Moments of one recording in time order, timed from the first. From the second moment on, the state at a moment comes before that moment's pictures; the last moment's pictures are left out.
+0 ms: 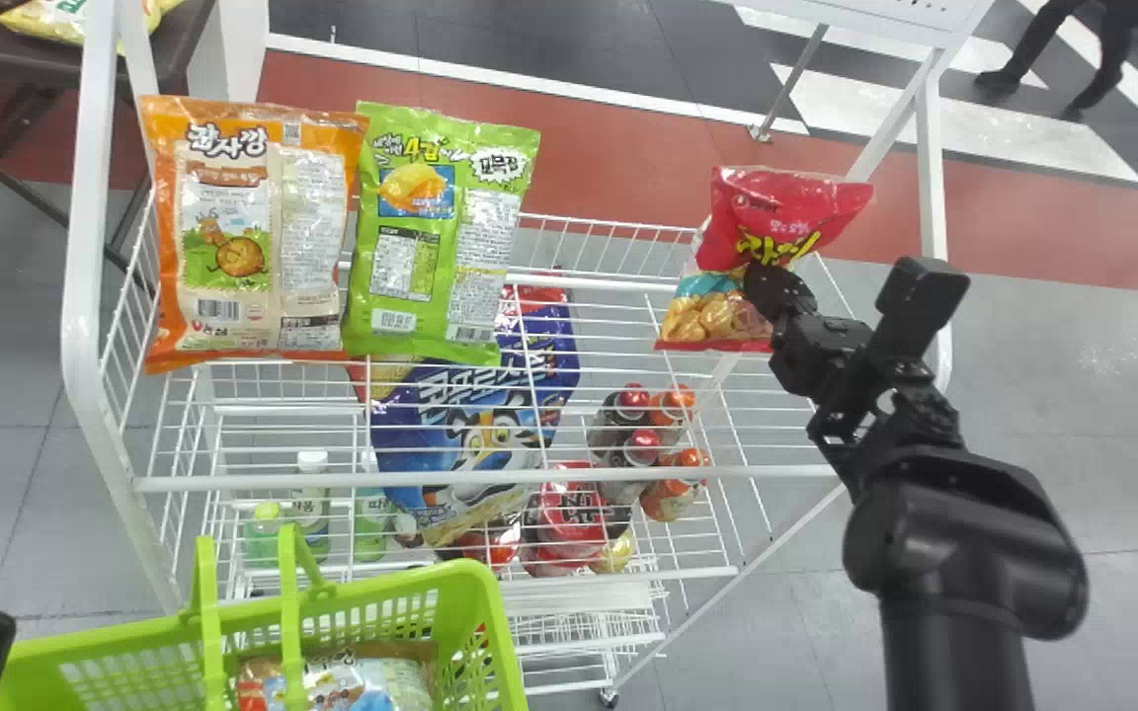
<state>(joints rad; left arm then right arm) 0.42 0.19 0.10 -2.08 0.78 1.57 -1.12 0.09 -0.12 -0.41 -1.80 -0.14 0.40 0.37</state>
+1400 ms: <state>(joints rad) 0.46 0.16 0.11 -2.13 0.77 1.57 -1.10 0.52 -0.03 -0.49 -2.68 -0.93 1.56 0.30</state>
